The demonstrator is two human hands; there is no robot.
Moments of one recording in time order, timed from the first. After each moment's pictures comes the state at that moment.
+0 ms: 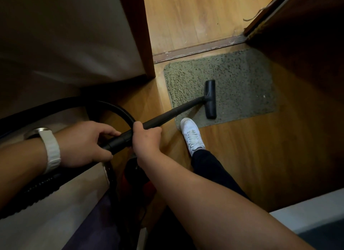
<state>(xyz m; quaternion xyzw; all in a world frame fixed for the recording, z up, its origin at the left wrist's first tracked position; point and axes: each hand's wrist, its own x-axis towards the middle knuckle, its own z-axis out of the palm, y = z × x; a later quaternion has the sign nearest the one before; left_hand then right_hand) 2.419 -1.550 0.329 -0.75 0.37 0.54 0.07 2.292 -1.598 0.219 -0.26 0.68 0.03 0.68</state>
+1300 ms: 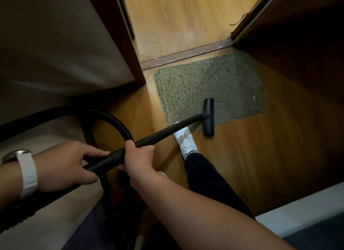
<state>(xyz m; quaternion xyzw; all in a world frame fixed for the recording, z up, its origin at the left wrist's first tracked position) 2.407 -1.544 0.340 -0.73 0.39 0.55 0.11 2.260 -1.597 0.239 -0.18 0.68 0.05 0.70</state>
